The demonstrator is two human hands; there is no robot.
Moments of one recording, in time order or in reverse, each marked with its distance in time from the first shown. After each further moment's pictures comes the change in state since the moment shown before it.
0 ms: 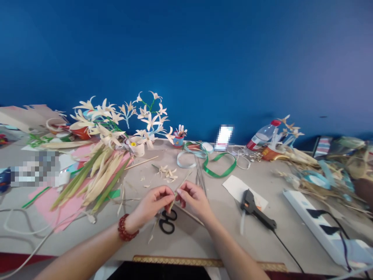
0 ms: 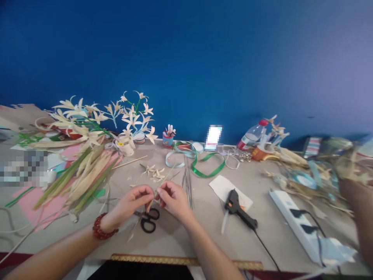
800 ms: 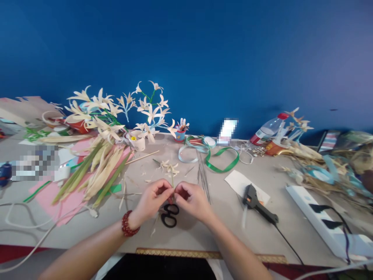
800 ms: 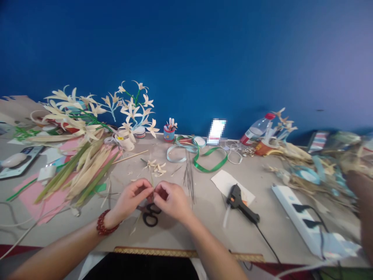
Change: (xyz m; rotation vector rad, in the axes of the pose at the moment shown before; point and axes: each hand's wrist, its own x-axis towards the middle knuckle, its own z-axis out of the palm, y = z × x) left_hand -0.002 -0.007 0.000 0.082 0.139 0.047; right_hand -0.007 -0.007 0.006 -0.600 -0.056 -0.197
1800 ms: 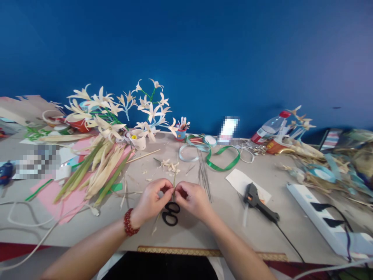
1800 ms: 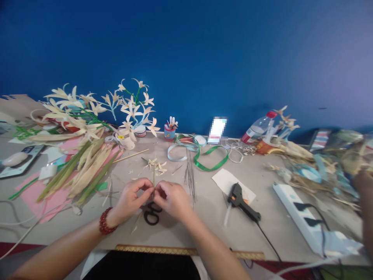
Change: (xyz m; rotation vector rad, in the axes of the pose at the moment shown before) left_hand -0.004 0.007 -0.003 0.448 0.084 0.278; right_hand 0.000 -0.001 0.005 -0.200 0.061 -0.067
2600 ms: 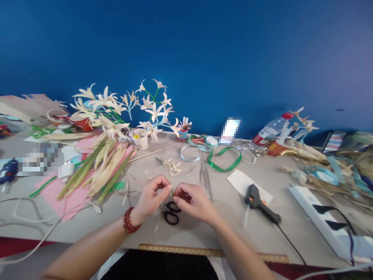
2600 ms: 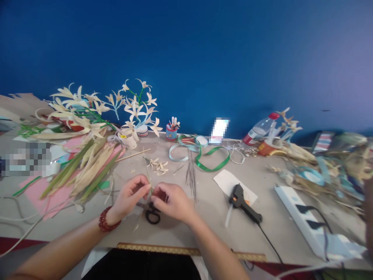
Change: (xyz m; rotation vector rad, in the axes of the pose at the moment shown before) left_hand -0.003 -0.007 -0.002 -0.426 0.043 -0.155; right_hand -0.001 -0.008 -0.013 0.211 -0.195 0.005
